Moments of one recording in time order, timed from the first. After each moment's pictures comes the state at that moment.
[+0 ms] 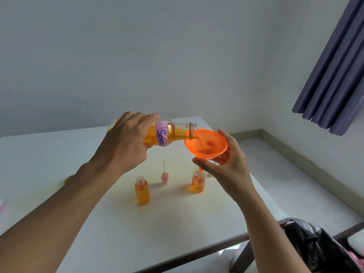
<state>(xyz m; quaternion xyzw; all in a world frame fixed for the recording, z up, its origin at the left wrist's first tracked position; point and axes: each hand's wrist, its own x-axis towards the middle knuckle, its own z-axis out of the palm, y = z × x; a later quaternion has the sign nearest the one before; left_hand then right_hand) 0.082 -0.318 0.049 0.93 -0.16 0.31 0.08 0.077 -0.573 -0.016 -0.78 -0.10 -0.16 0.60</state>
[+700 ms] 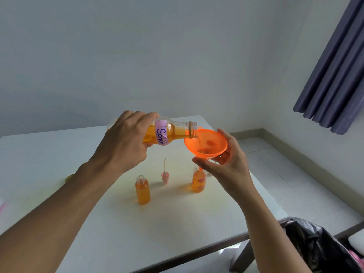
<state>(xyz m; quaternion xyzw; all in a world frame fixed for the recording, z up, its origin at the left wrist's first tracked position) 0.080 -0.317 0.049 0.93 -0.15 0.31 0.08 0.076 -0.572 -0.016 -0.77 -0.09 -0.16 0.61</state>
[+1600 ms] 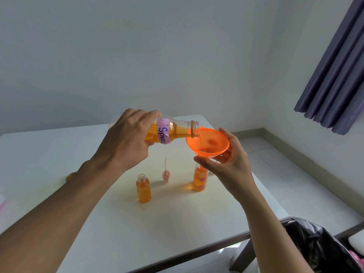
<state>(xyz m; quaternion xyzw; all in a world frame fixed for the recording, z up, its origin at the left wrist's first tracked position) 0.080 -0.319 0.050 0.94 -0.15 0.31 0.08 0.078 -0.572 -0.018 -0.77 -0.10 -0.16 0.61</state>
